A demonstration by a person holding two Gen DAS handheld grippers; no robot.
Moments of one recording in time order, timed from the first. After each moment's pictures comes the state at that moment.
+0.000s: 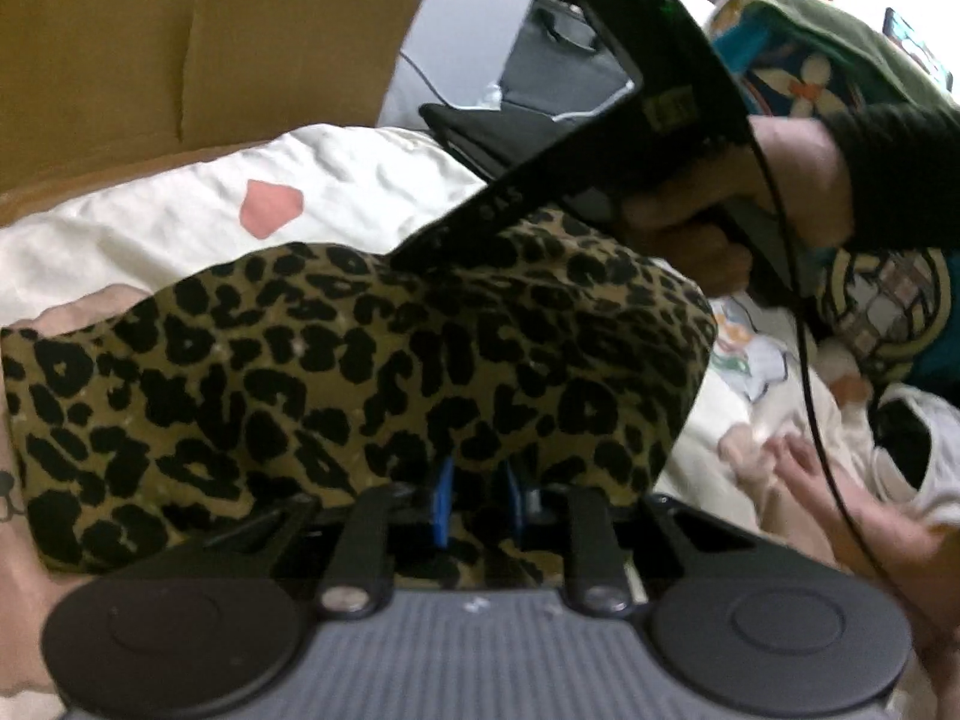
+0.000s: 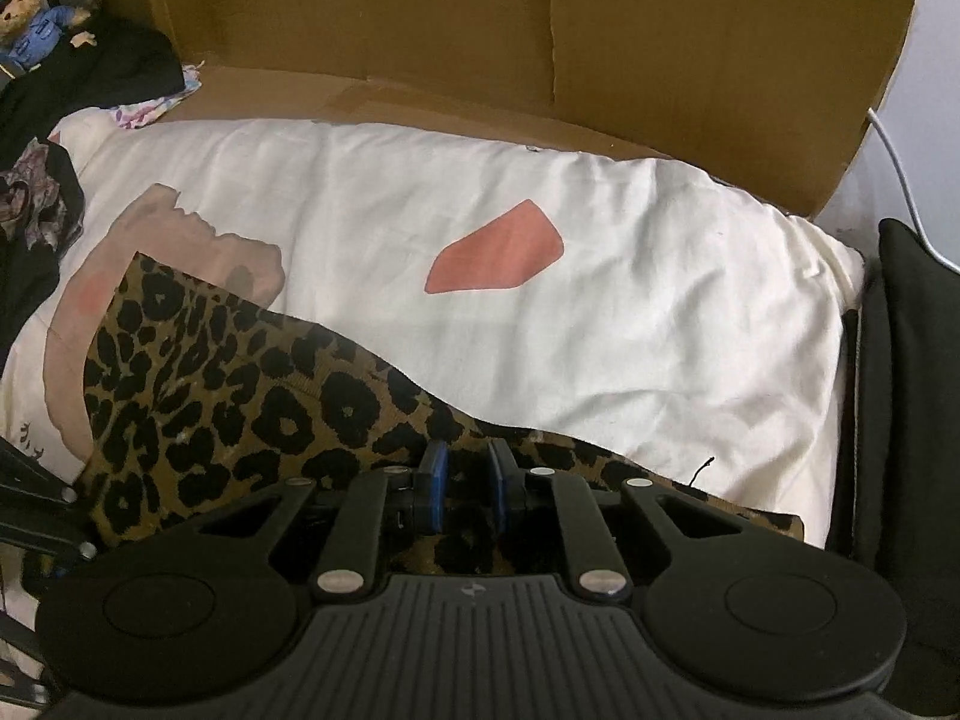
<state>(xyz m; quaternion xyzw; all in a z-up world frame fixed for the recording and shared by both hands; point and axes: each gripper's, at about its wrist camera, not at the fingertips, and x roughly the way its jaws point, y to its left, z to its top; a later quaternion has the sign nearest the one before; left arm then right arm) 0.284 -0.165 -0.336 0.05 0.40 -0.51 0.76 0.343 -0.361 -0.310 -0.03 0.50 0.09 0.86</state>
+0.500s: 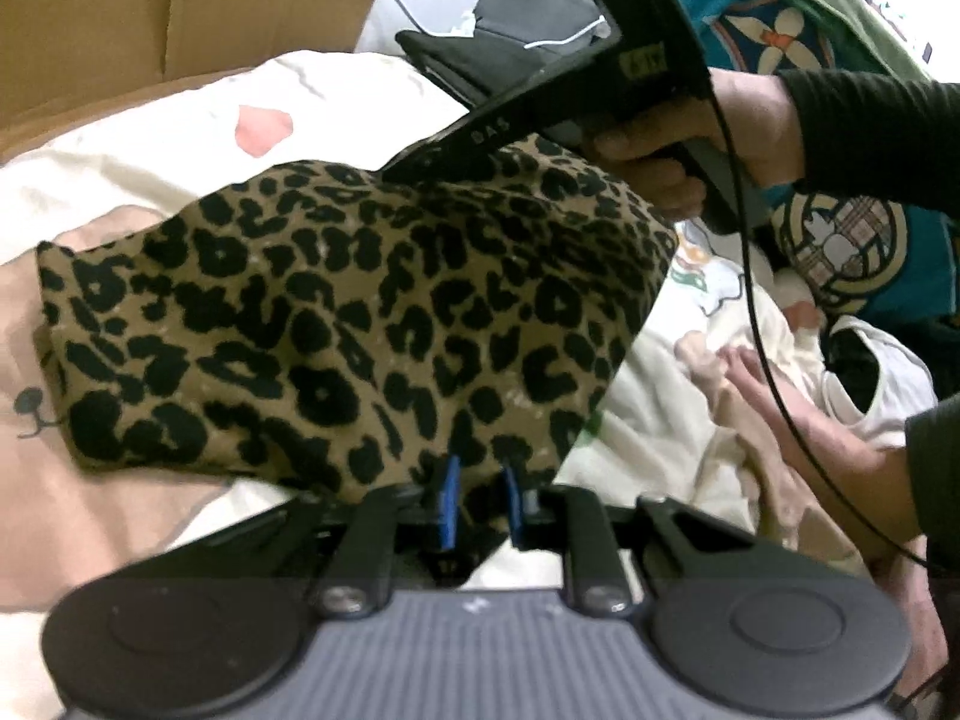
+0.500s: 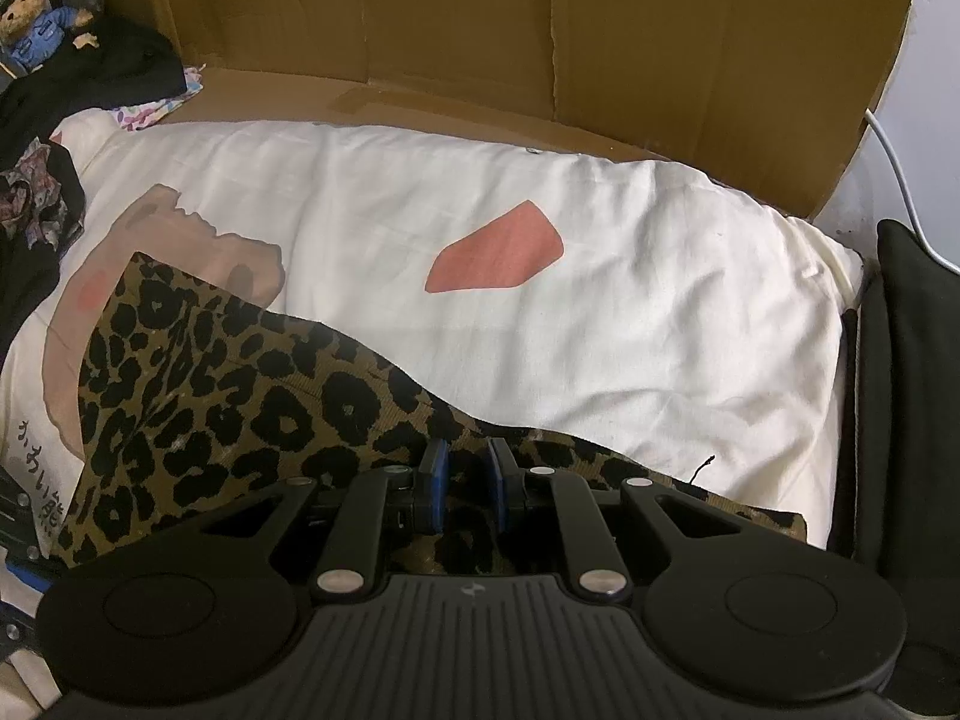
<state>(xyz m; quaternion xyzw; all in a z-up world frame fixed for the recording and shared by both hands) 0.288 -0.131 -0.326 0.08 0.47 -0.54 0.70 0.343 -0.360 -0.310 -0.03 0.49 0.09 0.87</state>
